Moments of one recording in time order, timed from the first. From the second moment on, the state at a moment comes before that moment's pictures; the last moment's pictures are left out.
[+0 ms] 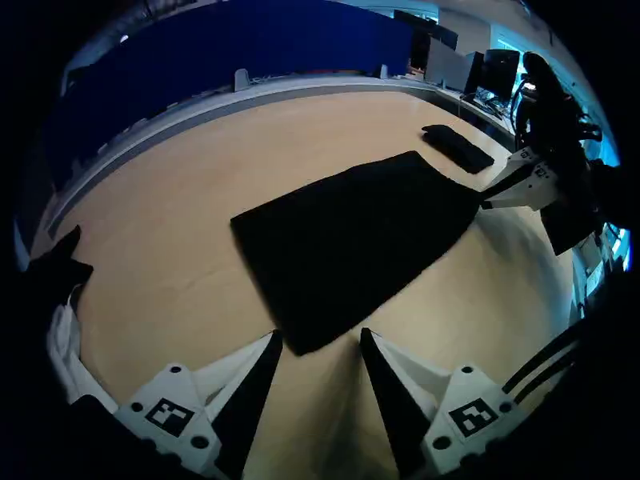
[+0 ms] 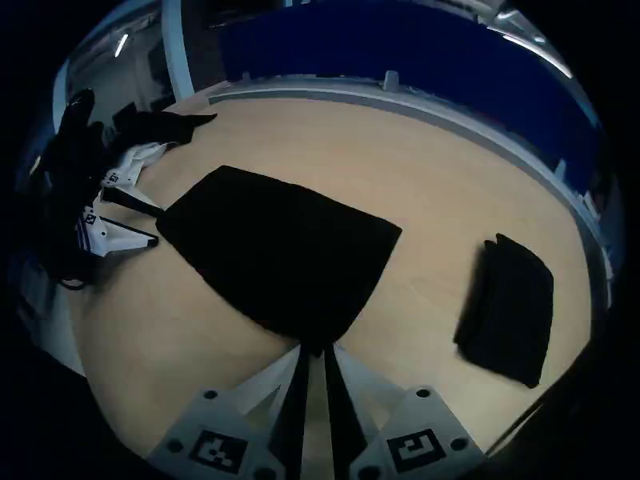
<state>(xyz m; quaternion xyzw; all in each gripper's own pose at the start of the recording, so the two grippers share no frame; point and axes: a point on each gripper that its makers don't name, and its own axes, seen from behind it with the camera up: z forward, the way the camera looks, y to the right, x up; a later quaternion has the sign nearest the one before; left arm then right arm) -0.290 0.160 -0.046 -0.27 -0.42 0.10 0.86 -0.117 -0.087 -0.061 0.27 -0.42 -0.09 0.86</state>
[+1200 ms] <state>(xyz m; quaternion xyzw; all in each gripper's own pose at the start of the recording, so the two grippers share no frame) -0.283 0.155 -0.041 -0.26 -0.42 0.11 0.86 -0.113 -0.088 -0.055 0.27 -0.41 -0.08 0.87</state>
